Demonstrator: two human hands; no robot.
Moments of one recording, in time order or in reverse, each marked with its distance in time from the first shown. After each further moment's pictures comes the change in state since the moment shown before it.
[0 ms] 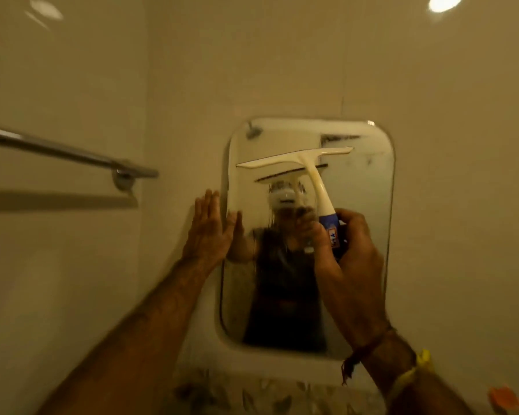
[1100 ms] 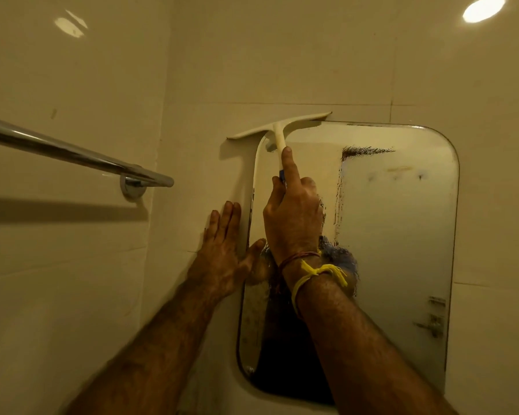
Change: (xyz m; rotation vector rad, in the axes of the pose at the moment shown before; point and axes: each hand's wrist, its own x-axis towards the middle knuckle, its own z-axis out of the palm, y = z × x) left_hand 0.020 -0.034 0.005 0.182 -0.045 0.137; right_hand 0.097 0.021 0.168 -0.325 0.055 -0.132
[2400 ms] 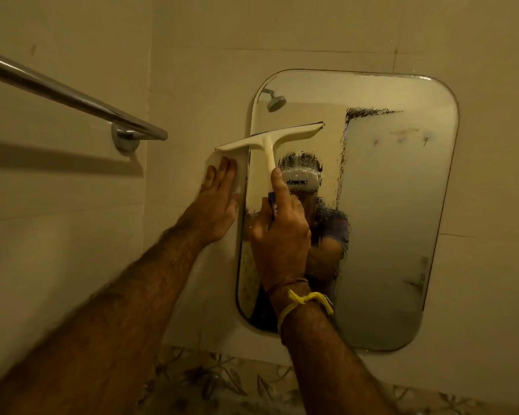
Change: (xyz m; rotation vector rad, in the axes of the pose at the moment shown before) left_hand 0.004 -0.014 -0.014 -0.063 -0.086 0.077; right_hand -0.099 0.011 -0.008 0.062 -0.058 0.090
